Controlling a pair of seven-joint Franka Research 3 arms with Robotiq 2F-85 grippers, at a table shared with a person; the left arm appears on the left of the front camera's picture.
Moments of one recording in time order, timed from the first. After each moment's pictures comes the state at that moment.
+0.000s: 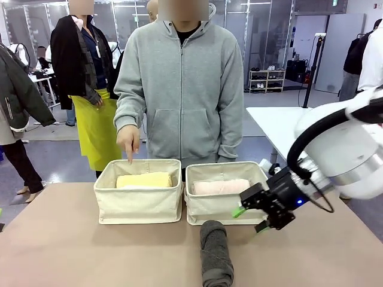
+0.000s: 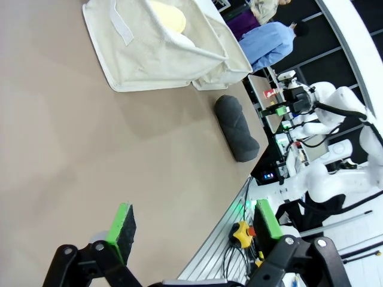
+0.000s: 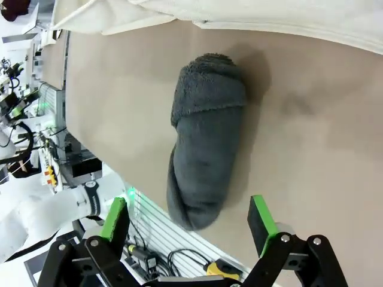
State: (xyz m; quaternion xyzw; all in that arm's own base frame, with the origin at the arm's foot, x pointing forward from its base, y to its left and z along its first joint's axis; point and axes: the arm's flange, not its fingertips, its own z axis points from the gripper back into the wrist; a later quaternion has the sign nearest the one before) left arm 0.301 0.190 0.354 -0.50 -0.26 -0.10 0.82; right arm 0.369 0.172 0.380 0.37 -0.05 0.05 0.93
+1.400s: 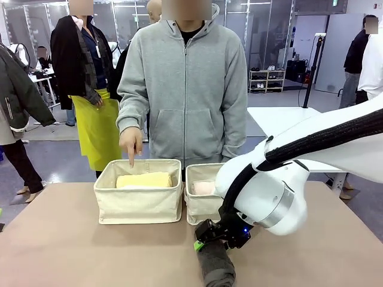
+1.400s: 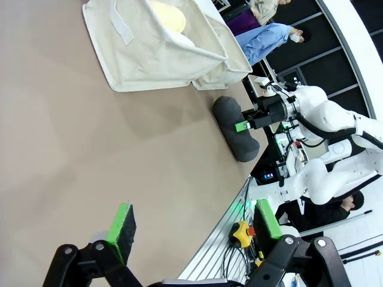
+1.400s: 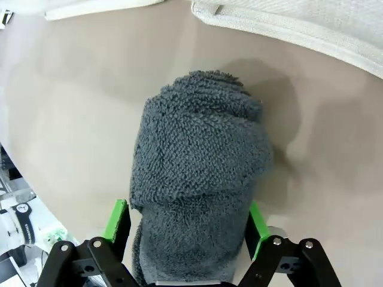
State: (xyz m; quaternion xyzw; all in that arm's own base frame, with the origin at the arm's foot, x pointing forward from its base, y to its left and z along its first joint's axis) left arm 0.301 0.190 0.354 -0.50 -0.26 -0.10 0.82; right arm 0.376 0.272 0.304 0.26 -0.08 0.11 0.96
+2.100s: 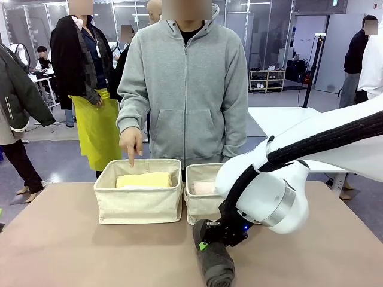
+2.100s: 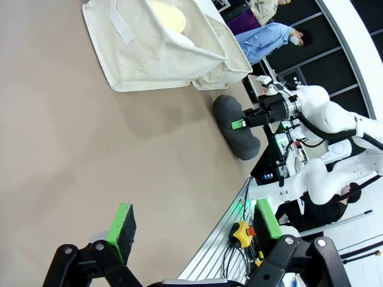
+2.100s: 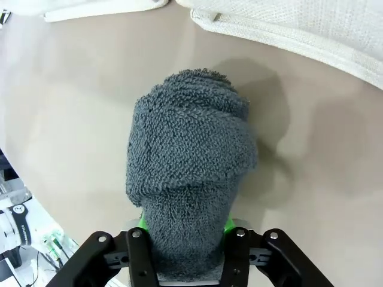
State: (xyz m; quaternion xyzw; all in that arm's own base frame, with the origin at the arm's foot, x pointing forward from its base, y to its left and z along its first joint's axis) left arm 0.301 0.190 0.354 -0.50 -0.26 -0.10 0.82; right arm 0.378 0.271 0.313 0.25 -0.09 0.12 0.96
